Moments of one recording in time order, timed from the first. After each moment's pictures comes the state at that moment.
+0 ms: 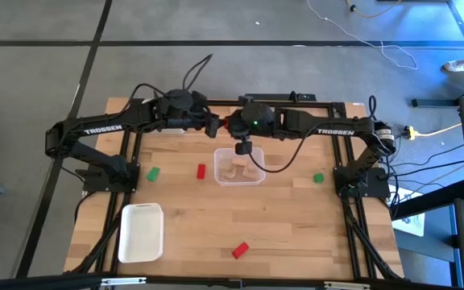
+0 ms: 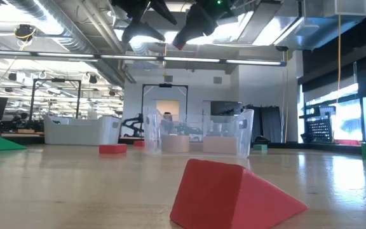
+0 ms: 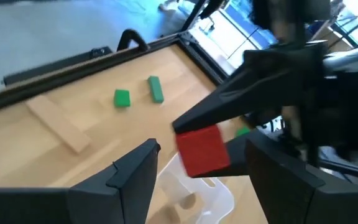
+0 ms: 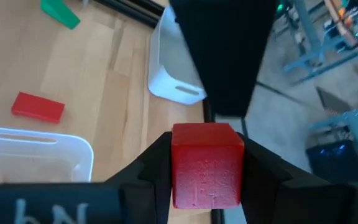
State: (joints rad) left arm 0.29 1.28 1.19 -0.30 -0.09 -0.68; right arm -0.13 1.71 1.55 -0.41 0.29 -0.53
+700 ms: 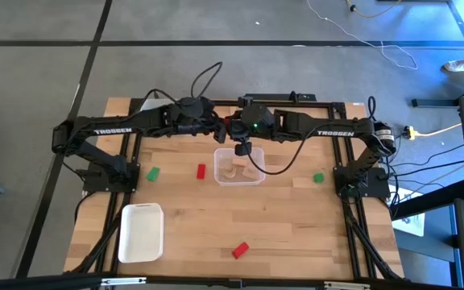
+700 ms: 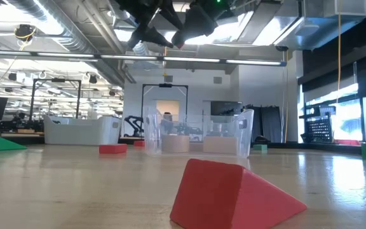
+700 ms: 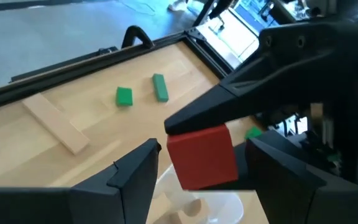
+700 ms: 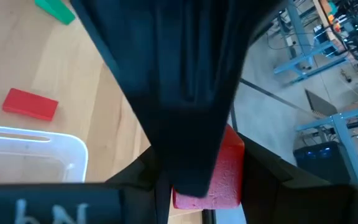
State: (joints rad) left arm 0.23 1.37 1.19 -0.23 -0.18 -0.67; right arm -0.12 1.71 1.55 -0.40 0.34 -0.56
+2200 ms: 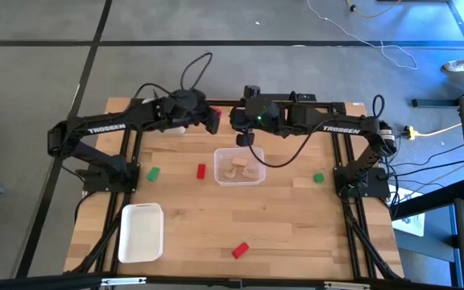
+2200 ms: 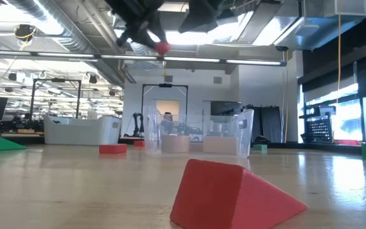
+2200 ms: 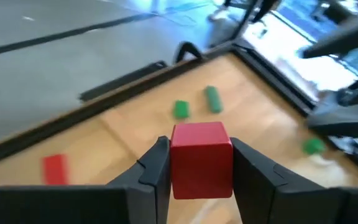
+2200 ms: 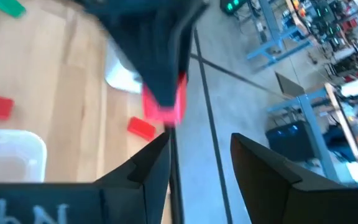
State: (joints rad) left arm 0.32 1.31 1.18 -0.36 -0.30 -0.53; right arm -0.12 1.71 1.69 -0.54 0.47 -0.55
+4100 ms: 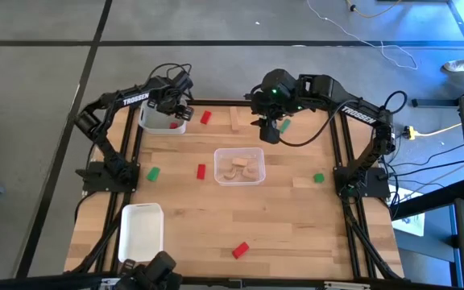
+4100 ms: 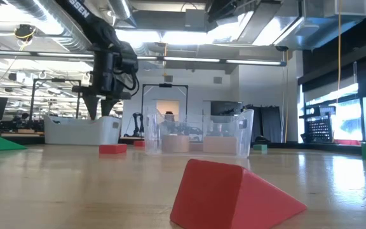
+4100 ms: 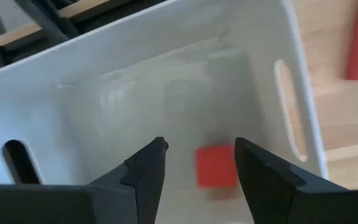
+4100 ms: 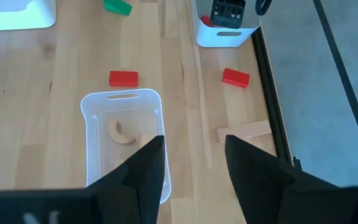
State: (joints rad) left arm 0.87 1.67 1.18 -0.87 -0.21 -0.41; right arm -0.26 1.71 2.02 -1.19 -0.03 -0.21
